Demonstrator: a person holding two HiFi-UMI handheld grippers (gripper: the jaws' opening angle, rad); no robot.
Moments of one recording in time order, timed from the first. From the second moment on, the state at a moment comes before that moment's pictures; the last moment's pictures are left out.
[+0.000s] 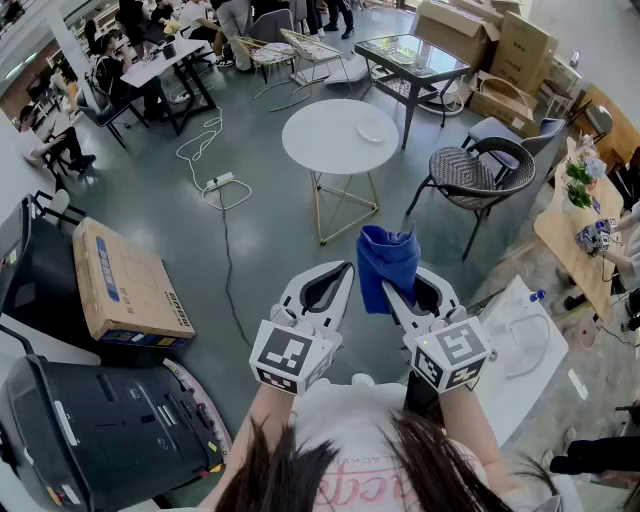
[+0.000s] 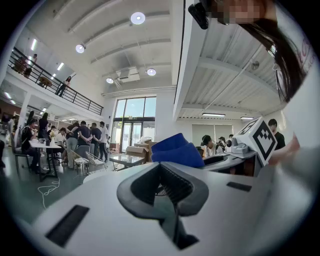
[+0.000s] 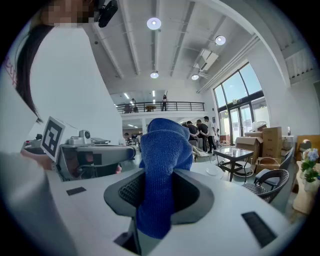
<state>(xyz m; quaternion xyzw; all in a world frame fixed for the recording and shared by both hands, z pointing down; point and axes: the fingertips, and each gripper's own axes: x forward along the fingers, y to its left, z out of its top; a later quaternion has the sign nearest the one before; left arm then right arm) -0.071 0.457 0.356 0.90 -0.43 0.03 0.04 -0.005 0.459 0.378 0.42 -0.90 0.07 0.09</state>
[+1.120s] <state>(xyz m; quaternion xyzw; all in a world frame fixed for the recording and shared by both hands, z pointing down) -0.143 0.434 0.358 0.90 -0.42 0.02 0.04 -0.068 0.442 0.384 0.45 -0.88 0.10 0.07</state>
